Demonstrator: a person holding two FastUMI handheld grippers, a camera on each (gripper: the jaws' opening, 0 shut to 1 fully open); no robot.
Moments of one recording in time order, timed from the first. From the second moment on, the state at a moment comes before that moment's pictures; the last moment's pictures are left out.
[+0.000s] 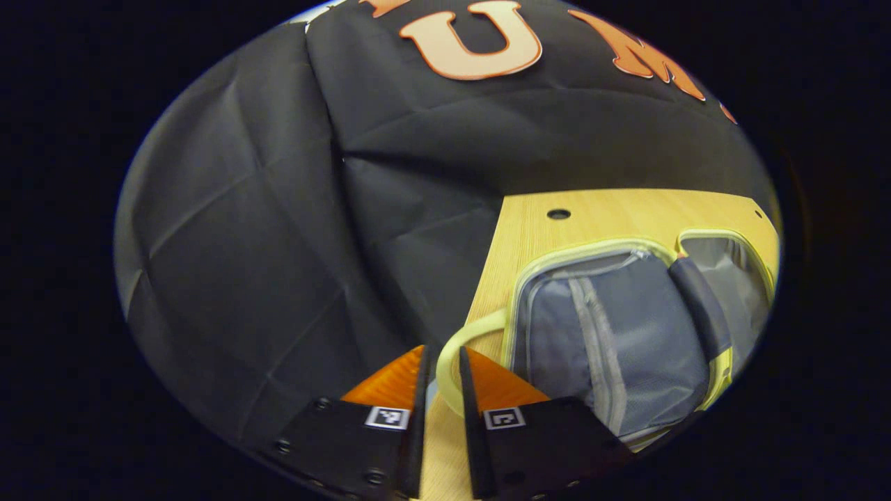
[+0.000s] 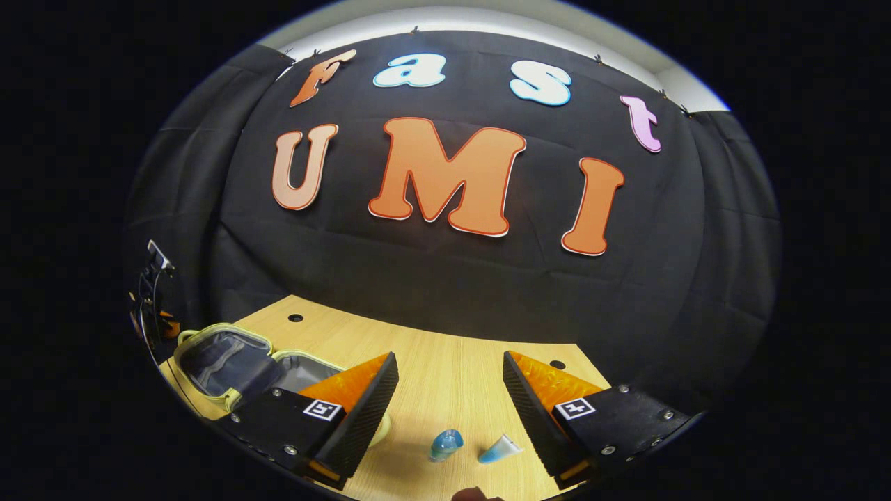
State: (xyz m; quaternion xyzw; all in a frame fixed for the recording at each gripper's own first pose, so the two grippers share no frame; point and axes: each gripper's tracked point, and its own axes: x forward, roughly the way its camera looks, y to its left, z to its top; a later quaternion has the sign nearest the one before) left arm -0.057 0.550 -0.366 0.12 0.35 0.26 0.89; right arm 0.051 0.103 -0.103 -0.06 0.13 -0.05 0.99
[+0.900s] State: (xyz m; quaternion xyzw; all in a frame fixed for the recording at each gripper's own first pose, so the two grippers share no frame) left arm 0.011 0.245 -0.229 0.13 0.19 0.10 0.97; right arm 0.034 0.031 -0.110 -0.04 0.10 -0.01 0.99
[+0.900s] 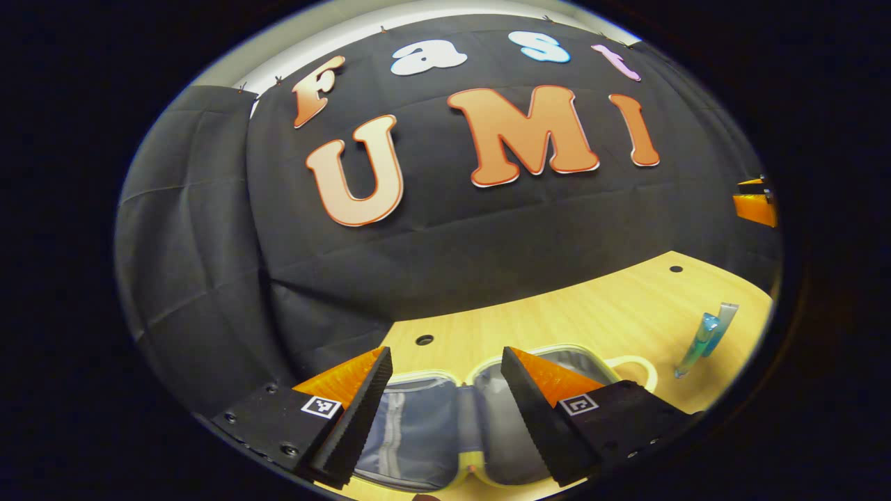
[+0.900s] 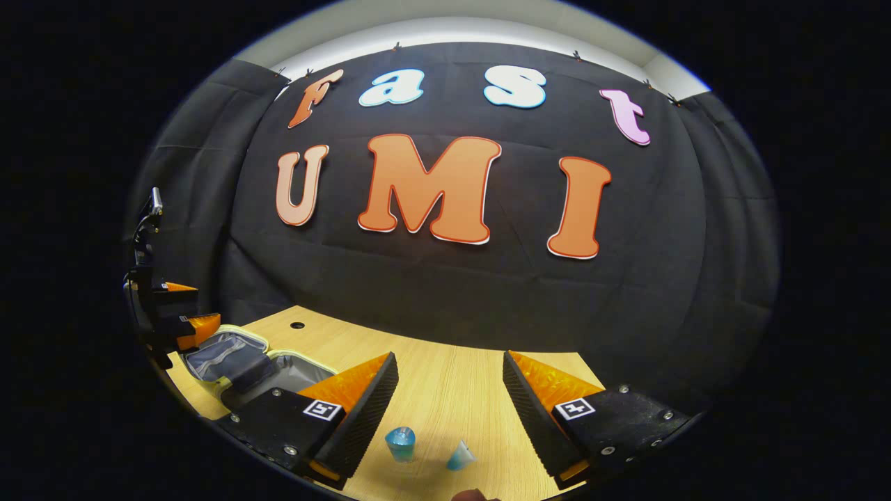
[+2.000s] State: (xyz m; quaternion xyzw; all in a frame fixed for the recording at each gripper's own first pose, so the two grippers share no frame) left arm 0.025 -0.073 -0.383 0.07 0.22 -0.09 0.97; right arm 0.008 -0.020 -0.244 -0.06 0.18 0.08 0.98
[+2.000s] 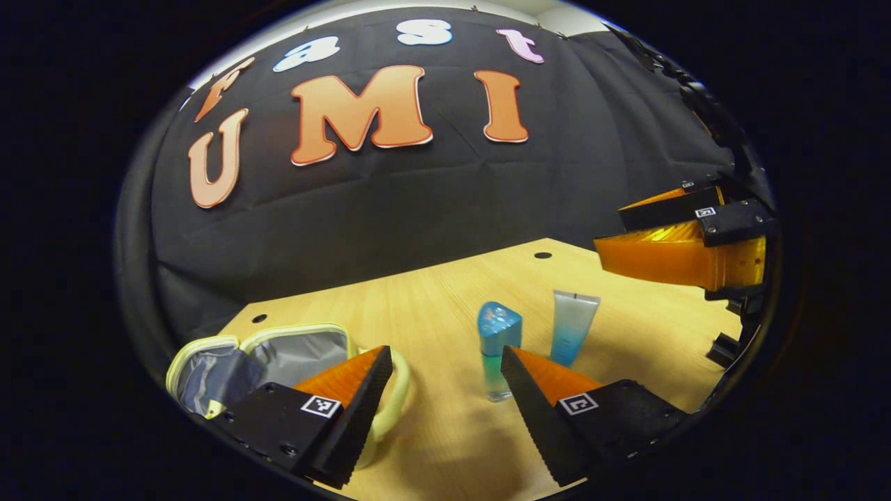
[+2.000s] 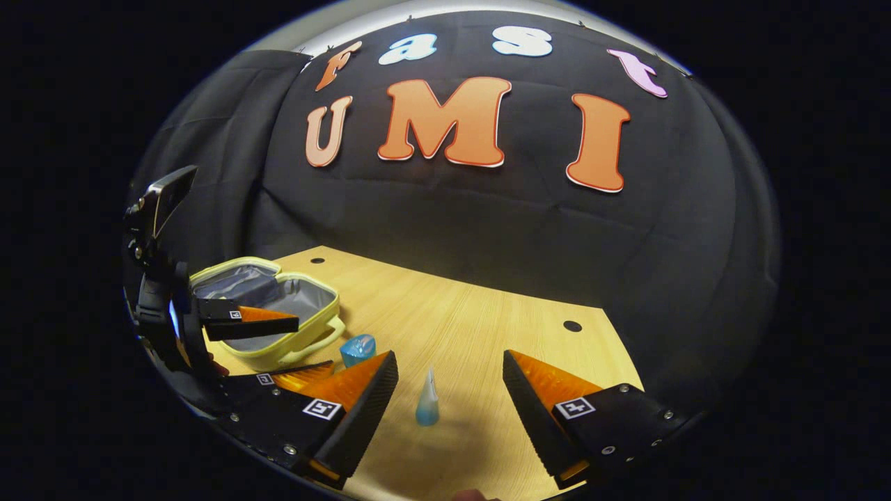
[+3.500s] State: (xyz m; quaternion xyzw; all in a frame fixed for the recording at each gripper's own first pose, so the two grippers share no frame) left arm 0.058 -0.076 -0.405 0.01 0.26 -0.08 0.96; right arm 0.036 0.013 -0.380 0.01 0.27 0.14 0.95
